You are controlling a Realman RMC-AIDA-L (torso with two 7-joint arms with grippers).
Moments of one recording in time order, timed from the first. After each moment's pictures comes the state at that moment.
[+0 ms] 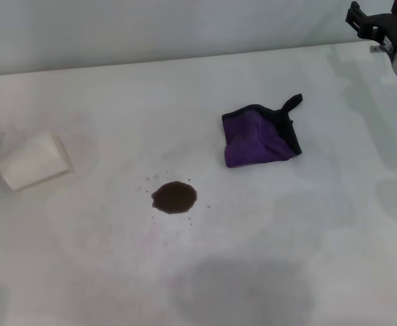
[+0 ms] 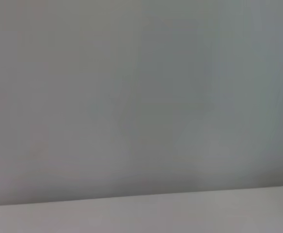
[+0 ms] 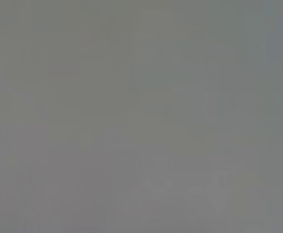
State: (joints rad) left arm -0.64 -2.08 2.83 0.03 -1.64 0.65 -0.04; right arm 0.77 2.03 -0.54 -0.03 2.55 0.66 -2.94
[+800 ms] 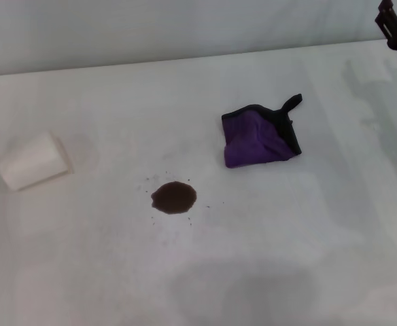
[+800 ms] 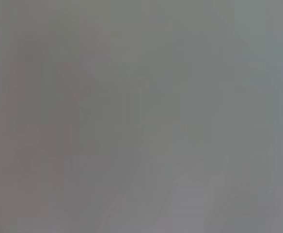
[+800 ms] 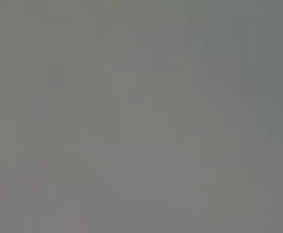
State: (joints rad) left arm -0.35 -2.08 2.84 0.12 -1.68 1.32 -0.27; right arm 0.60 2.03 -0.58 0.08 2.52 1.16 -2.85
